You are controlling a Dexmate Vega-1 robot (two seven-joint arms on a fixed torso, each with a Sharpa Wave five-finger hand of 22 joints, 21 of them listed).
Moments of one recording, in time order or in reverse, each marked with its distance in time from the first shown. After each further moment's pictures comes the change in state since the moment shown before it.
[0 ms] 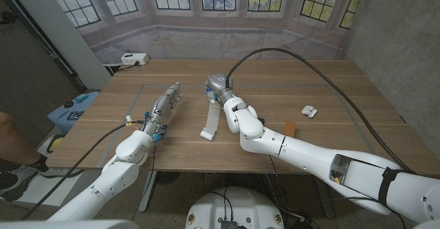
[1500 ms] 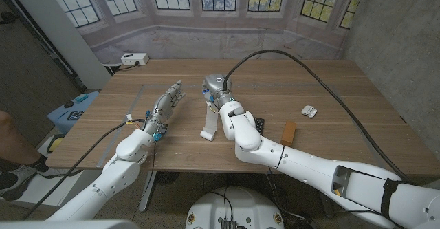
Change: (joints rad) left arm -0.018 -0.006 0.009 0.026 -0.004 -0.025 -0.041; left_hand 0.009 0.001 0.000 0.000 0.000 0.000 0.000 0.000 0.000 0.000 0.000 0.000 0.000 0.000 0.000 0.000 0.000 0.000 0.000 0.000 0.000; right arm -0.069 0.005 -0.002 -0.123 -0.117 -0.101 0.062; right_hand 0.011 0.003 -0.016 0.006 0.005 0.005 0.005 -0.006 0.000 0.005 0.005 0.000 0.000 0.007 -0.003 0.000 0.005 0.000 0.000 0.000 0.000
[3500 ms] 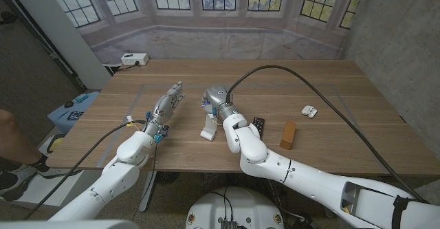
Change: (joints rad) left arm 0.044 0.017 -0.005 -0.073 0.038 0.016 0.072; left_hand 0.000 0.000 -0.006 -0.006 0.000 0.000 0.000 0.000 0.000 0.000 0.000 0.000 0.000 0.000 0.000 0.000 0.000 0.000 0.000 -0.006 0.000; right arm -0.113 -0.039 0.043 -0.046 0.039 0.077 -0.033; right_hand 0.000 0.000 -0.021 0.004 0.000 0.013 0.002 -0.008 0.005 0.000 0.000 0.000 0.000 0.011 -0.003 0.006 0.005 0.005 -0.005 0.000 0.000
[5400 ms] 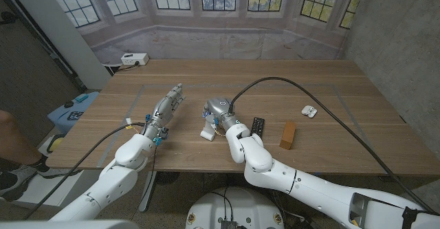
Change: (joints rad) left arm 0.045 0.022 -0.010 -0.052 0.012 0.012 0.030; left_hand 0.004 0.004 -0.003 0.003 0.000 0.000 0.000 0.000 0.000 0.000 0.000 0.000 0.000 0.000 0.000 0.000 0.000 0.000 0.000 0.000 0.000; right arm -0.065 -0.038 0.013 -0.033 0.053 0.036 -0.021; right_hand -0.014 0.006 -0.029 0.012 0.003 -0.013 0.005 -0.009 0.000 -0.011 0.007 0.000 0.003 0.006 -0.002 -0.001 -0.002 0.007 0.000 0.000 0.000
